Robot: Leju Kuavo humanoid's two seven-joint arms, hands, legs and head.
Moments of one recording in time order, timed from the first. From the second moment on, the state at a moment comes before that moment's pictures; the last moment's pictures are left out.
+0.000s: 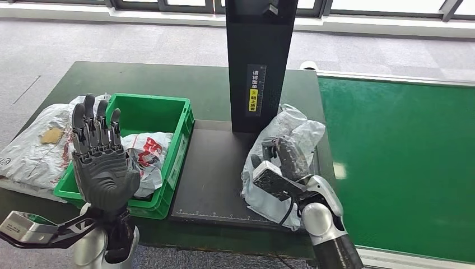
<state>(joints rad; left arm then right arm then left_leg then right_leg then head) -0.02 -0.27 -0.05 -1.77 0.06 -0.20 -0.67 -0.24 0.17 0.36 -1.33 0.67 0.09 -0.39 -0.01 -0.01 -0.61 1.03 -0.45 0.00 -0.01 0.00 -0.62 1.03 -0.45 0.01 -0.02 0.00</state>
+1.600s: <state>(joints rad) -0.41 -0.27 -0.26 -1.00 -0.65 0.16 -0.36 -0.20 0.26 -0.14 -1.52 0.77 -0.70 -0.64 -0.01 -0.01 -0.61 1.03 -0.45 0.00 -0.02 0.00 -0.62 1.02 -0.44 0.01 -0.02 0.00</state>
